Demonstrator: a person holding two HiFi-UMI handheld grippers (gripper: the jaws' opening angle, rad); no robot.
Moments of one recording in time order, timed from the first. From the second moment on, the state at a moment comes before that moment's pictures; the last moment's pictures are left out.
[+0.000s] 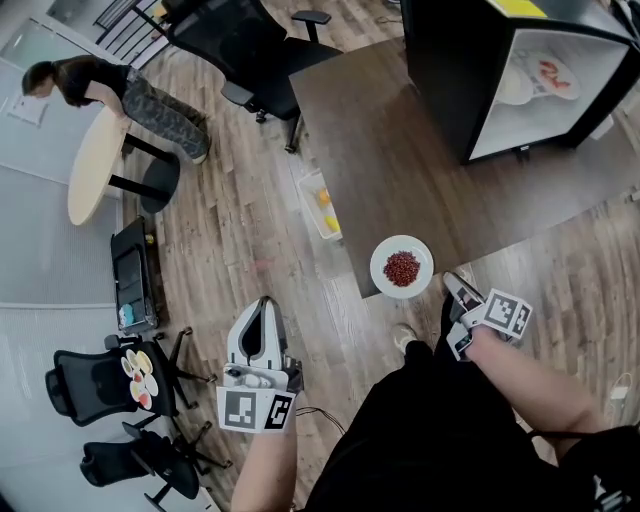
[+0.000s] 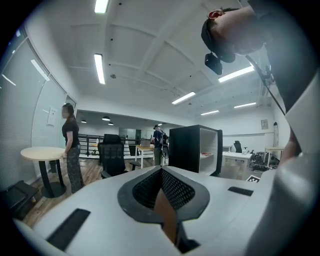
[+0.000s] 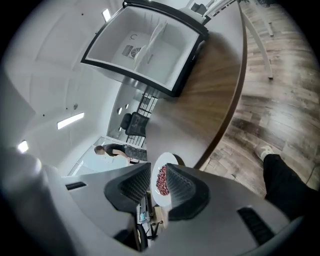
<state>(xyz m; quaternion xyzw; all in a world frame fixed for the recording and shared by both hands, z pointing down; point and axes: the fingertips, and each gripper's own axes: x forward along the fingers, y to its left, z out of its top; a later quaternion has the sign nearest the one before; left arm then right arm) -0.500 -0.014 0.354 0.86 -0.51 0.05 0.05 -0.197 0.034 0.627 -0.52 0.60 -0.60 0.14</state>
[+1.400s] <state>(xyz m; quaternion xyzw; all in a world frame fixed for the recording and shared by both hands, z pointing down) -0.515 0.009 0.365 0.84 -0.53 0.10 0.04 -0.257 0.026 0.692 -0.45 0.57 -0.66 0.19</state>
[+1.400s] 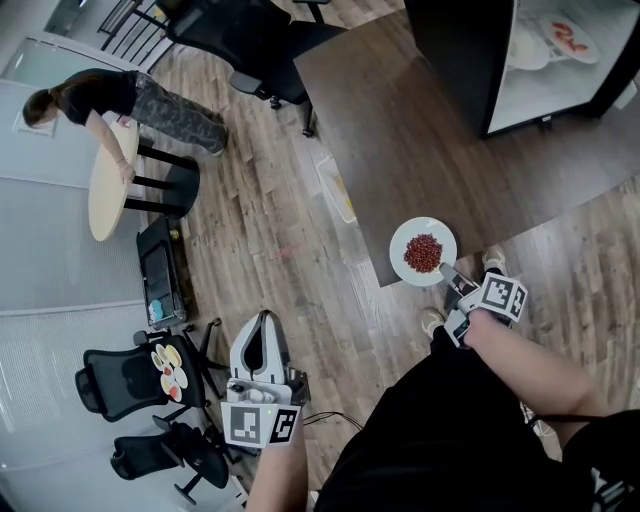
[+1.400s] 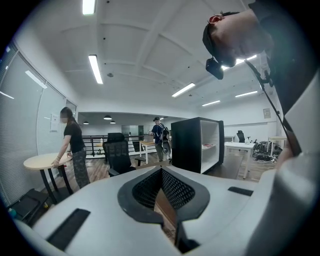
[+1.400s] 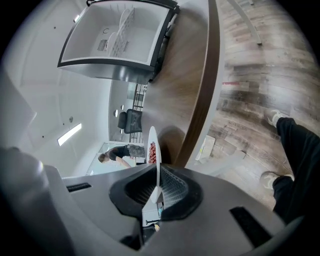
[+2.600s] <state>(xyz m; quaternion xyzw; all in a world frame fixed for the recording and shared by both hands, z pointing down) -0.367 -0.070 0.329 0.88 -0.46 0.04 0.02 -0.066 -0.033 0.565 -0.45 0.59 -0.59 0.31</state>
